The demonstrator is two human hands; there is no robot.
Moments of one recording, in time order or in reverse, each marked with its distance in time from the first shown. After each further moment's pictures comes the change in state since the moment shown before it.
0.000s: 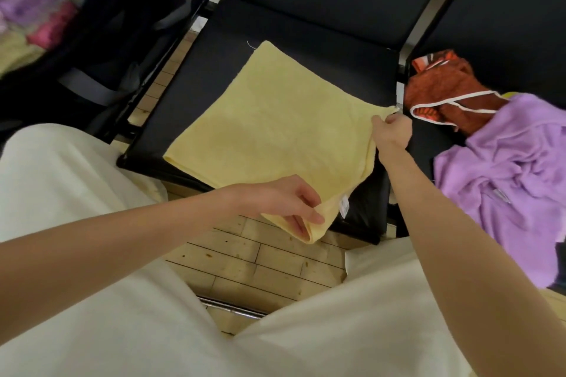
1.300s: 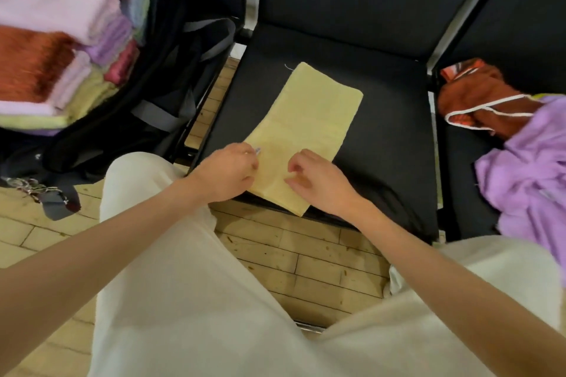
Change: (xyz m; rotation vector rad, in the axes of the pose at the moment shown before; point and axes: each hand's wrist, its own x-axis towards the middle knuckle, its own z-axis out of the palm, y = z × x) left_hand -0.105 -0.072 -0.128 0.985 0.528 0.011; right_hand -0.176 -0.056 0.076 -0.386 -0.679 -0.874
